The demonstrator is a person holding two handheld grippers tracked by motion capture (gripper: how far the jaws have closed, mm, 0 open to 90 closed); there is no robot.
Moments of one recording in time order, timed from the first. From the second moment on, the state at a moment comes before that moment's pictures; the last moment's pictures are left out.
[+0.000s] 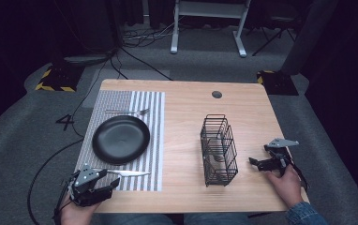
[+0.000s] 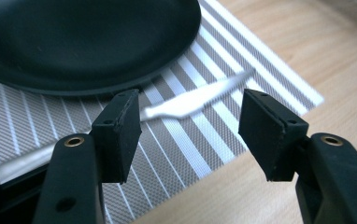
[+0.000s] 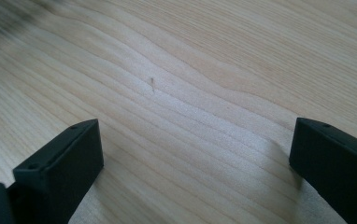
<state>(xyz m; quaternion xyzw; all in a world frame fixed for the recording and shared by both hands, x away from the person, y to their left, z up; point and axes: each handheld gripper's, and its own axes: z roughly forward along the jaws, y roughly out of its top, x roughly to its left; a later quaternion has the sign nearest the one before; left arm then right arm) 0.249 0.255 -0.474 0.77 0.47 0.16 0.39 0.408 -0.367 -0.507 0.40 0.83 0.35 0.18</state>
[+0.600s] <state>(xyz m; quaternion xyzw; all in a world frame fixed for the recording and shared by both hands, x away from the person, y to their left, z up) 0.237 0.249 -0.508 0.81 0.45 0.15 0.36 0.408 -0.367 -0.507 0.40 0.83 0.35 0.18</state>
